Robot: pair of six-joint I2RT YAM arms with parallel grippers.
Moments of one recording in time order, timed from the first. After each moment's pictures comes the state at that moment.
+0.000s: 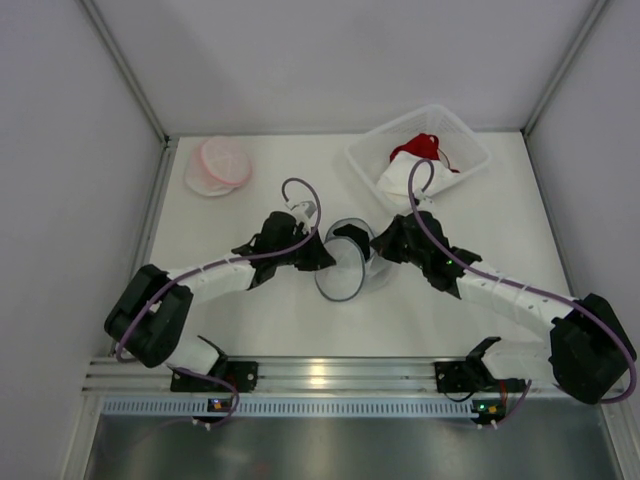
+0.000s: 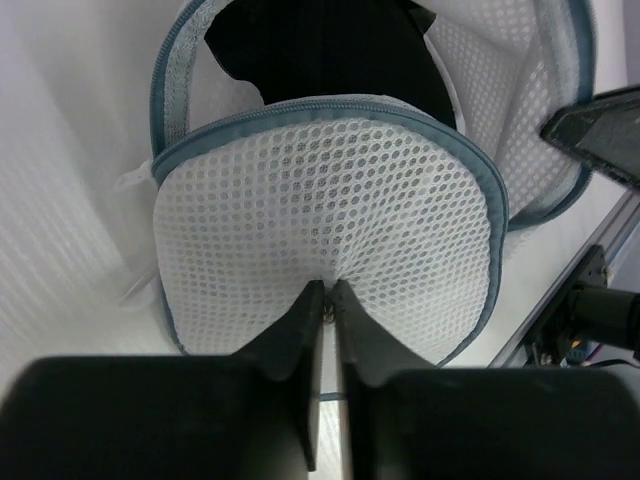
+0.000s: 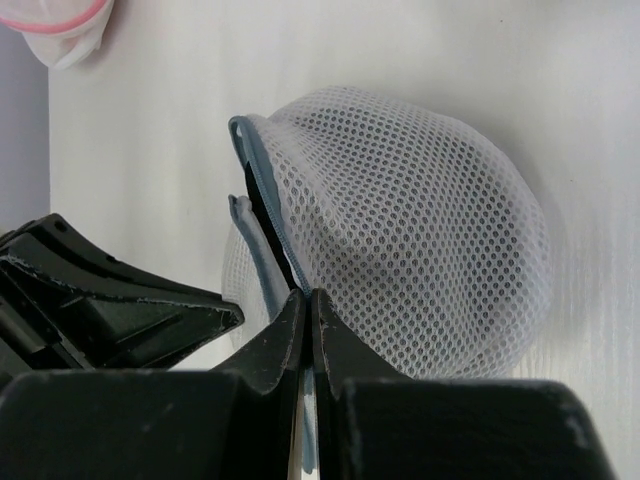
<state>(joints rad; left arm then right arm) -0.60 1.46 0.67 0.18 0.35 -0.61 0.66 1.22 0.67 0.01 0.11 0.85</state>
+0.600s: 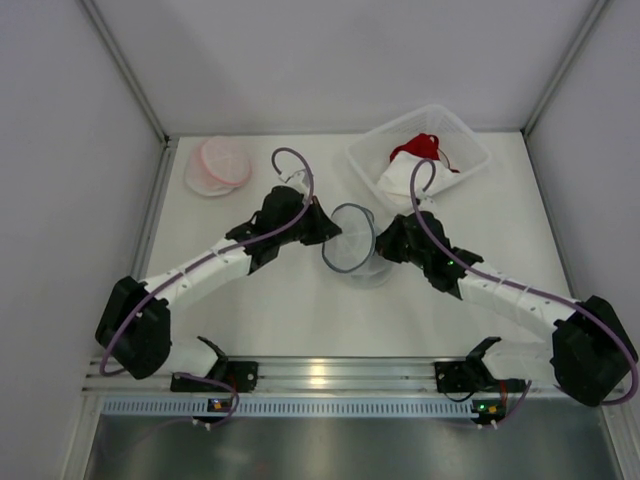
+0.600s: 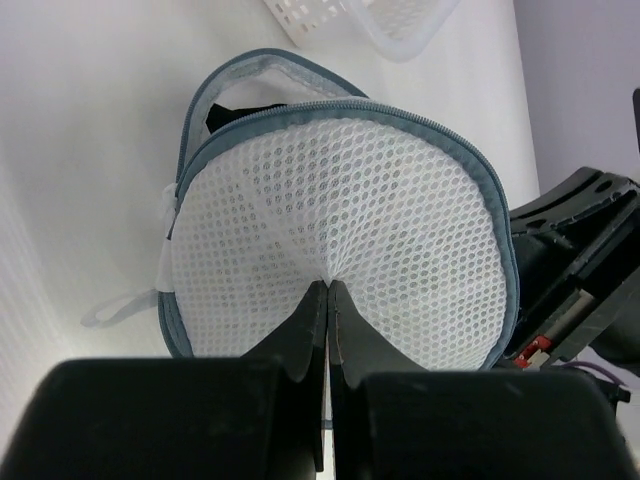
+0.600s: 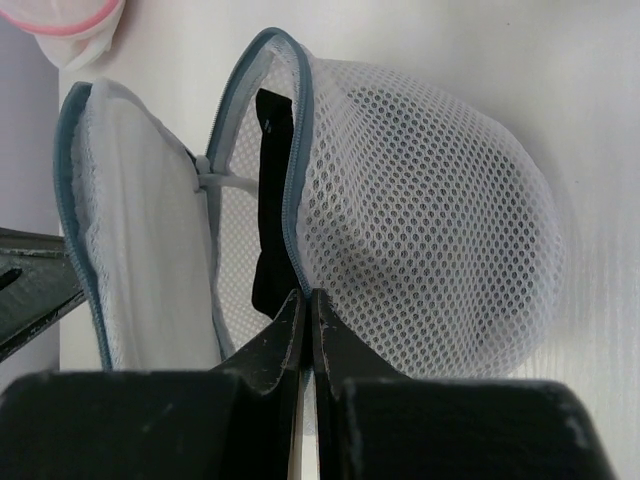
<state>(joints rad) -0.64 1.38 0.92 -0.03 0.18 -0.74 0.66 1.21 0.67 0.01 0.11 0.85</state>
